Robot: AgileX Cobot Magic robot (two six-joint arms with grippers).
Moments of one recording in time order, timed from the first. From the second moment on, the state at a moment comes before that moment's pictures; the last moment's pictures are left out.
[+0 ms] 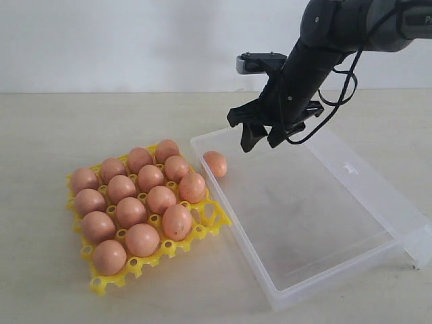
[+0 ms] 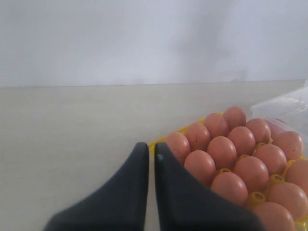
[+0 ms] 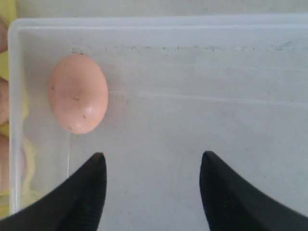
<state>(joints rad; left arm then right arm) -0.15 0.00 0.00 0.04 0.23 -0.08 0.22 2.13 -1.68 0.32 0.93 -0.24</state>
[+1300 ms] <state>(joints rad) -0.15 0.00 0.00 0.04 0.23 -0.08 0.28 2.30 -1.68 0.59 0.65 -0.39</state>
